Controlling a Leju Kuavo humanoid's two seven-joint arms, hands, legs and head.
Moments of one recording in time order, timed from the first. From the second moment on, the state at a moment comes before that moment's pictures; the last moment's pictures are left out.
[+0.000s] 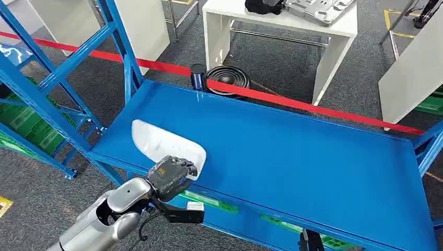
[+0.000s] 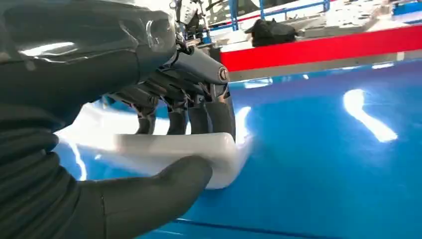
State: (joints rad) left arm -0.35 0.24 -0.89 -1.42 -0.95 -0.12 -0.06; right arm -0.06 -0.08 0.39 -0.38 -0.39 -0.23 -0.18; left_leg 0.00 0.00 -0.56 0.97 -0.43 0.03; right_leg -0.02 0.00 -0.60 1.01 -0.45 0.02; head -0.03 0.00
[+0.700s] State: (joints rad) left arm -0.36 0.24 -0.90 -1.43 -0.99 -0.14 -0.07; right arm -0.03 -0.10 0.31 -0.42 -0.33 -0.25 -0.17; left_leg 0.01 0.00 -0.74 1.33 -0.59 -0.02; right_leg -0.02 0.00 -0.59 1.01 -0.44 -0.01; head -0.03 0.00
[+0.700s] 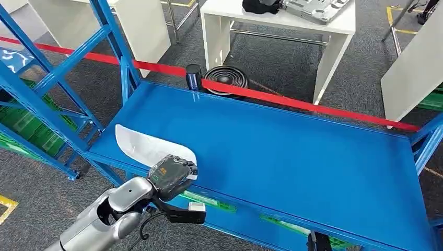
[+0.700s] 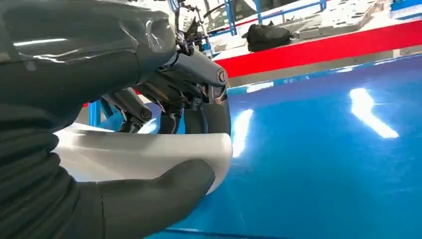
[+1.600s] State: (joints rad) left arm -0.35 0.24 -0.86 -1.43 -0.96 -0.08 -0.10; right arm -0.03 -0.09 0.24 -0.43 -0.25 -0.22 -0.16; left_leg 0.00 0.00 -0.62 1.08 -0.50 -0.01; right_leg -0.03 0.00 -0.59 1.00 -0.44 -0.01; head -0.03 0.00
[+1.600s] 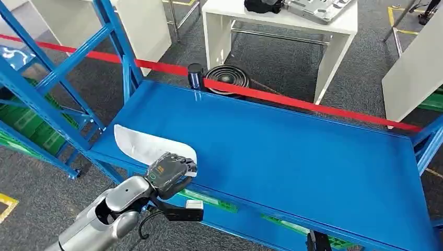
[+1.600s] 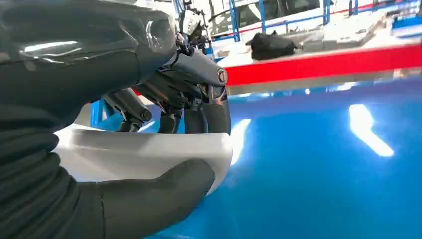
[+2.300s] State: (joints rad) left arm -0.33 0.22 -0.77 -1.57 -0.91 0.02 -0.14; right arm -0.01 -0.07 0.19 -0.42 -0.23 -0.20 -0.17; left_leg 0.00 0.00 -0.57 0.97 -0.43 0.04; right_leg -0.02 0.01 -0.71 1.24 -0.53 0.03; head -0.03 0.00
